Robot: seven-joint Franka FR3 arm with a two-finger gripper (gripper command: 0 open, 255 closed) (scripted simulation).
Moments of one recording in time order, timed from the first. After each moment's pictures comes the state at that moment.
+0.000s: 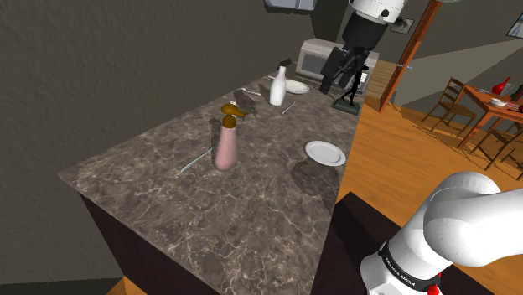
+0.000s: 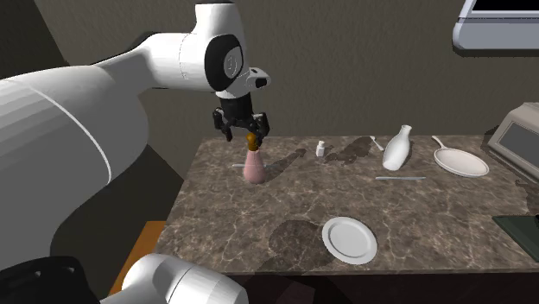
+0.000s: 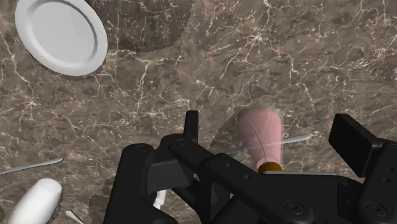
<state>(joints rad) 0.01 -0.75 0.07 -2.29 0.01 1.72 0.03</state>
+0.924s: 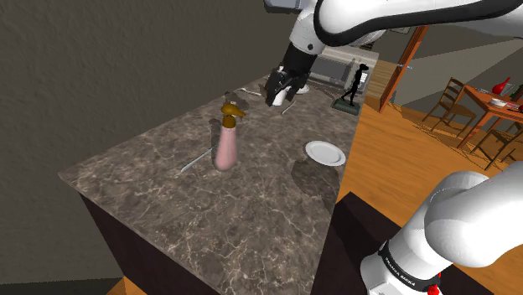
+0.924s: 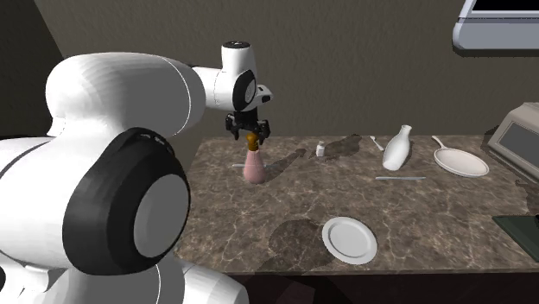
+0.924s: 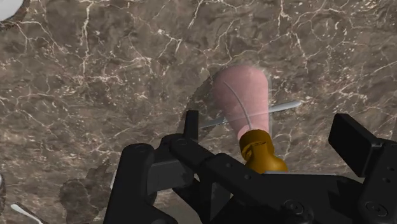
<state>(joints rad) 0.04 -0.40 0.10 -2.27 0.08 2.10 0.05</state>
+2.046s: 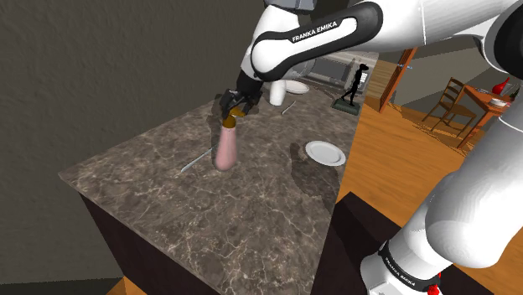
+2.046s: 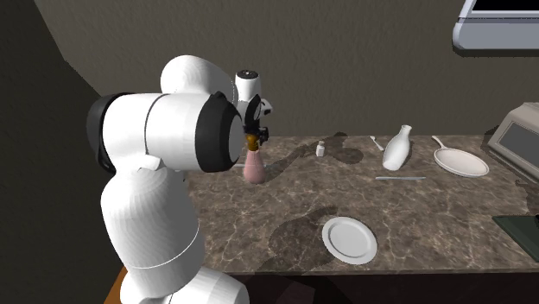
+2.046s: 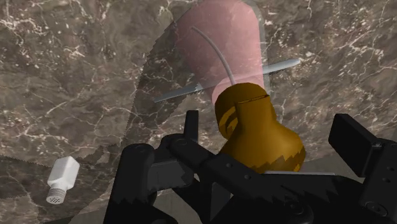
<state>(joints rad) 0.07 0.05 0.13 -2.07 0.12 2.43 0.05</state>
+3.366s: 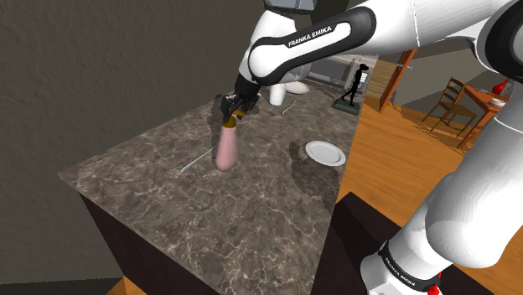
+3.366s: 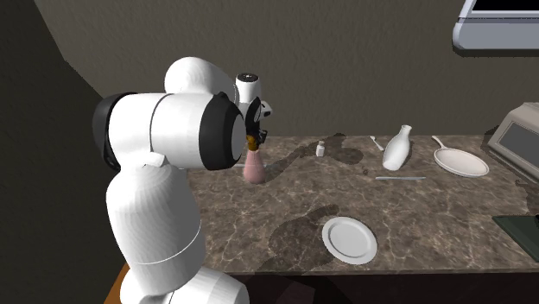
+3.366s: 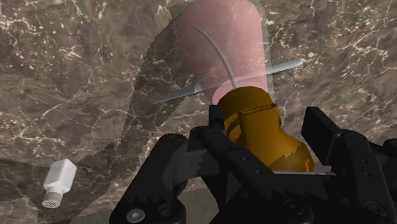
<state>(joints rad) 0.07 0.08 0.13 -2.07 0.11 2.45 0.05</state>
